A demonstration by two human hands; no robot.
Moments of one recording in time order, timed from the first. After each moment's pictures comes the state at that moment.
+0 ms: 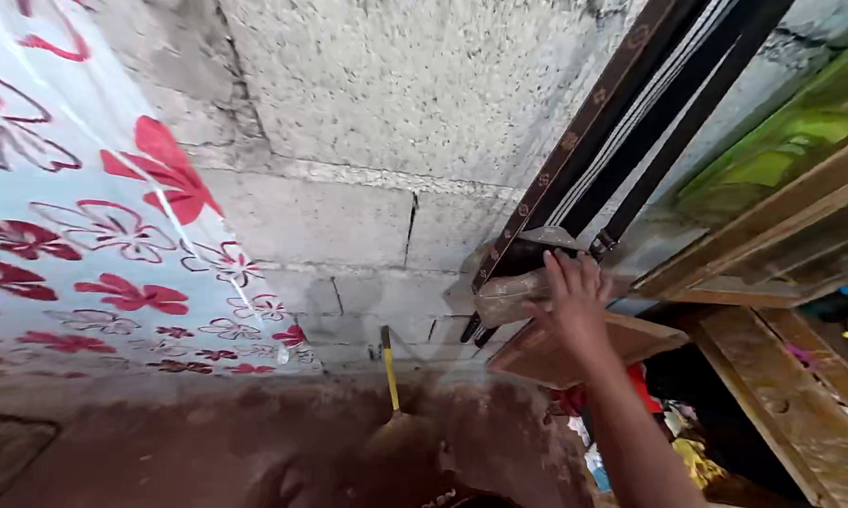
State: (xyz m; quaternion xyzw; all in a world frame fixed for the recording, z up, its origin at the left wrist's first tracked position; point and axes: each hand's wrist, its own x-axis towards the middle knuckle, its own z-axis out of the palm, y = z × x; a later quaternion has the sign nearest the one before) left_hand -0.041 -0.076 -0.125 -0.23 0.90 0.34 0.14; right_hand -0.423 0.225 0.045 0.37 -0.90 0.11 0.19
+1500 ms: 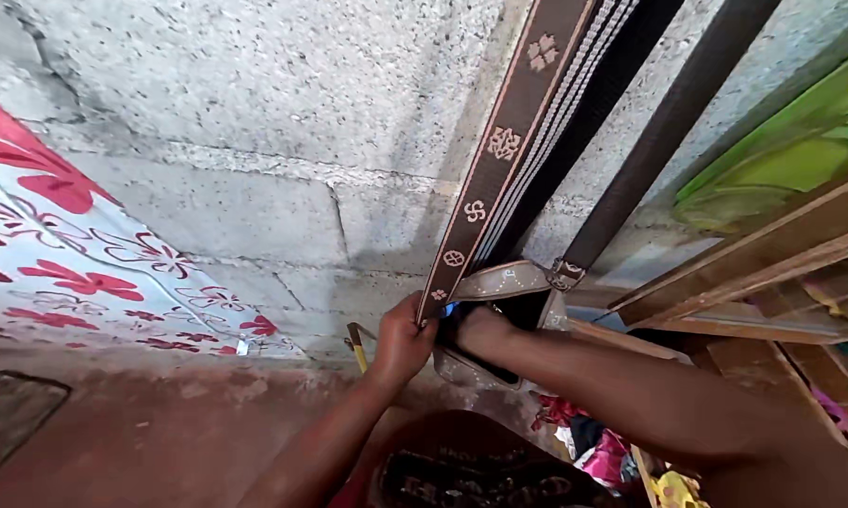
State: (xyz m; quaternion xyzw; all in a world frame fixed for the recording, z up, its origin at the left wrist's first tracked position) left_hand -0.360 0.081 -0.002 -0.12 0.81 0.48 -0.30; right_hand -0.464 0.188 0.049 0.54 -0.78 -0.21 -0.25
